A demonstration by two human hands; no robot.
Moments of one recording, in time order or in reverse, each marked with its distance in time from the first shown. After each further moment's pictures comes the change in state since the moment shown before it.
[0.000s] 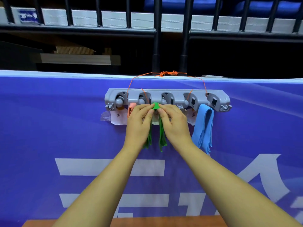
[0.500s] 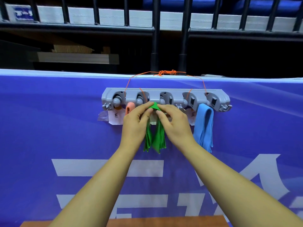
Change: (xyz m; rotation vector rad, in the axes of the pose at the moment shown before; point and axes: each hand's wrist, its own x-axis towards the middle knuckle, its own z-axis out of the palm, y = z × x) left_hand -0.001 0.009 -0.005 -0.117 -0.008 -0.089; right_hand 0.003 0.006 -0.009 -0.034 -0.088 -0.033
